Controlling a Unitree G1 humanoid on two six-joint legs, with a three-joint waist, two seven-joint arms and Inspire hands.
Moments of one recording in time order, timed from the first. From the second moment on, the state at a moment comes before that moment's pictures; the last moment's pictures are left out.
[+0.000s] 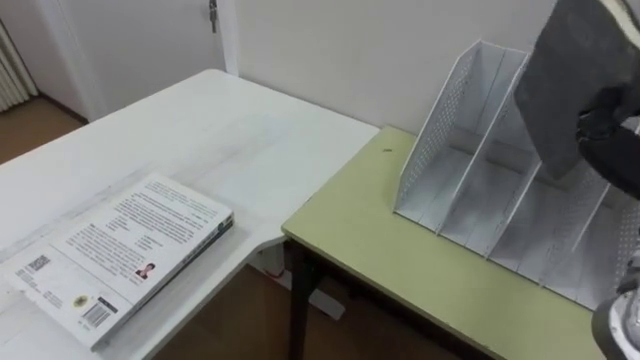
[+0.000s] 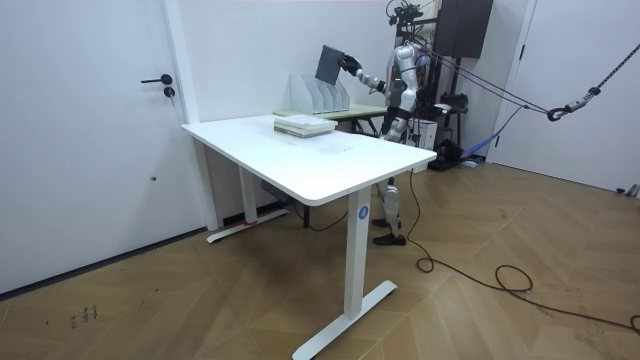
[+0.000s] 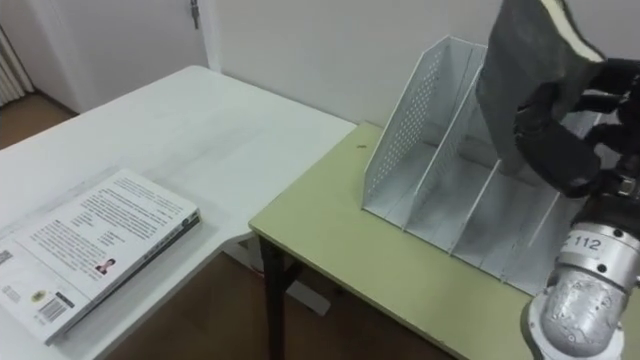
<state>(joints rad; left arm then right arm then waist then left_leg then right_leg) 0.33 0.25 -0.13 0.97 -0.62 -0.09 -0.42 -0.07 -0.30 -0.19 -0.18 0.00 -0.11 -0.62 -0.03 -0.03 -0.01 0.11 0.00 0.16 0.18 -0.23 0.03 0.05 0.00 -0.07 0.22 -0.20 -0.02</state>
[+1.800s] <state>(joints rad) 0.31 0.23 -0.10 1.02 -0.62 -0.09 -0.38 -0.12 -0.30 -0.24 0.00 0.00 -0.13 -0.72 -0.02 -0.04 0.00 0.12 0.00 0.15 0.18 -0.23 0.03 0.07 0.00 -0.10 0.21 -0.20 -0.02</state>
